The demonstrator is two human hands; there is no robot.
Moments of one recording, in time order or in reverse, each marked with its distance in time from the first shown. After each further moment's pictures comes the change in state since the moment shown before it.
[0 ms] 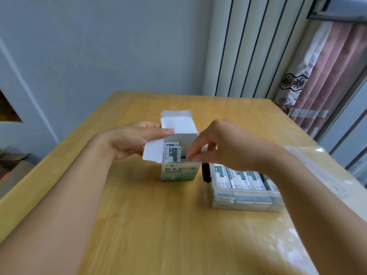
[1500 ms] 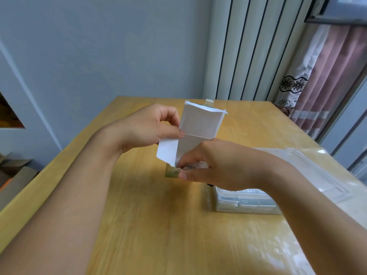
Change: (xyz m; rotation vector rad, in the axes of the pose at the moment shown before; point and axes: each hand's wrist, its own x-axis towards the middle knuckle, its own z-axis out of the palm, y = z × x) left_hand -0.018 0.044 0.014 0.305 0.158 0.280; right_hand -0.008 -0.030 0.008 -0.053 -0.228 0.025
